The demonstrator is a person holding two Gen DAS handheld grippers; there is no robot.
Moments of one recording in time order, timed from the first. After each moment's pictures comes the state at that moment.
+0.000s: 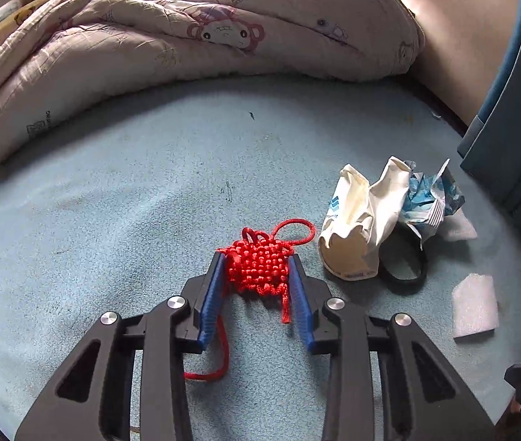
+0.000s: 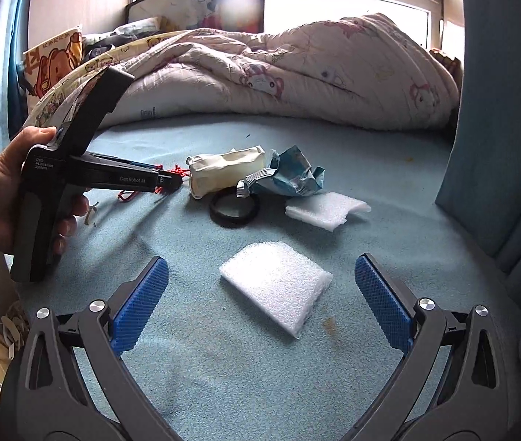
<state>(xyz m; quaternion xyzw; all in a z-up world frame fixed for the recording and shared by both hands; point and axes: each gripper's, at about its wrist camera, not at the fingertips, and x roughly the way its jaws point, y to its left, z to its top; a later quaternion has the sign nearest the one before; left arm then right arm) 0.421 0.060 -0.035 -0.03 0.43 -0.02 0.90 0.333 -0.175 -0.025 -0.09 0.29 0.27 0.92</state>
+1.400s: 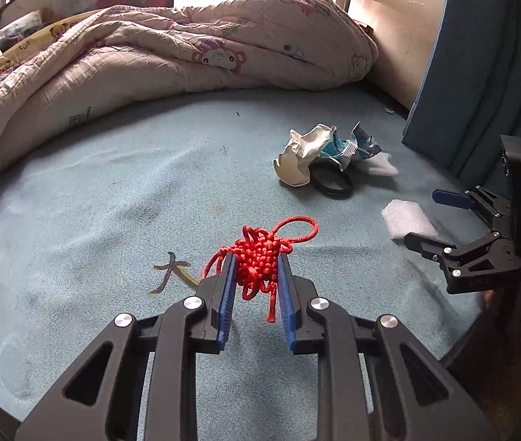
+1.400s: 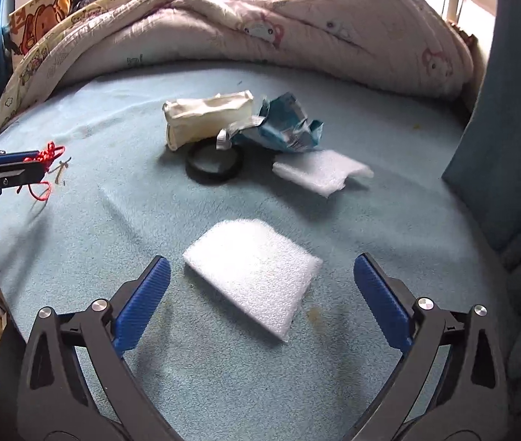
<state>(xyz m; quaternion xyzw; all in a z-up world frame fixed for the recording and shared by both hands) 0.291 0.060 -0.008 -0.03 0.39 -0.05 0.92 0.366 -0.164 -0.049 -0.14 0.38 0.26 0.88</state>
